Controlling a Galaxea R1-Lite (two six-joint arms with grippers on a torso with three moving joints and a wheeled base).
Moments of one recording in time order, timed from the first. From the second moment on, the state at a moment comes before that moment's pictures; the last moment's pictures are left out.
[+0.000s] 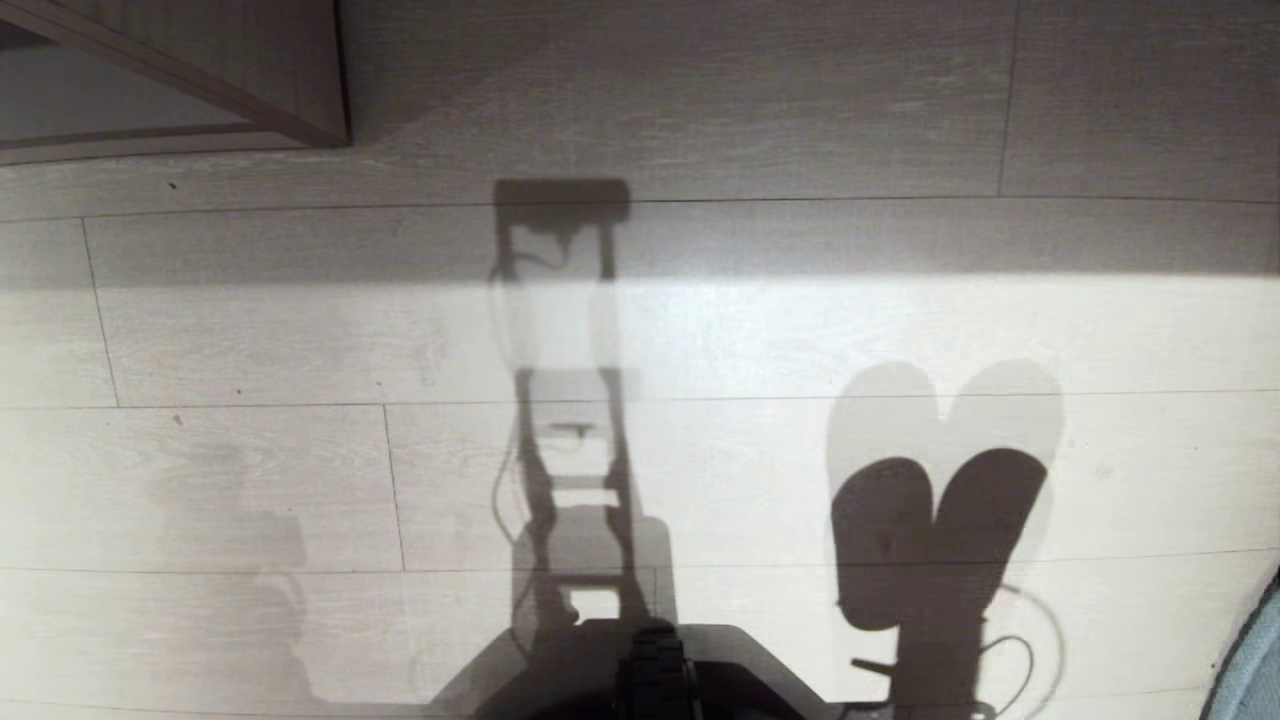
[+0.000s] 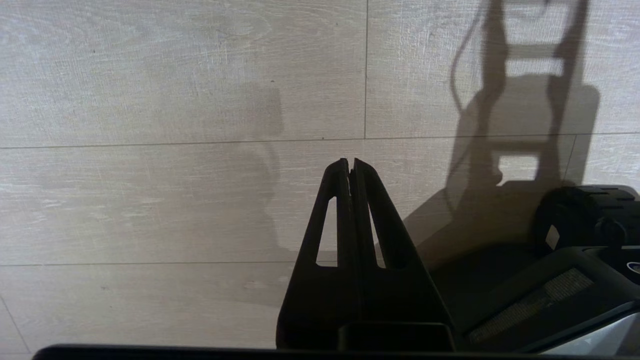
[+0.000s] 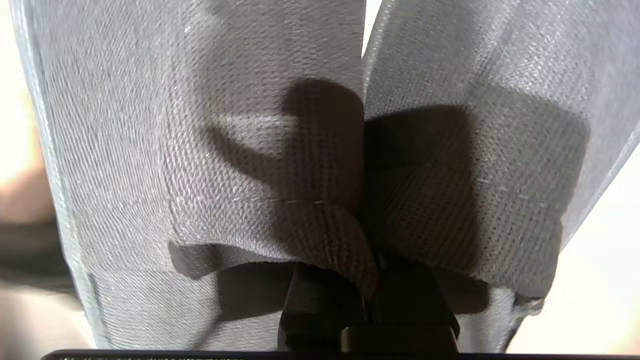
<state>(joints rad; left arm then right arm) 0.00 0.00 0.00 0.00 0.00 -0.01 0.01 0.05 -0.02 -0.10 0.08 -0.08</state>
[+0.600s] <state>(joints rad) 0.00 0.00 0.00 0.00 0.00 -0.01 0.00 0.00 0.00 0.00 0.01 -0.08</state>
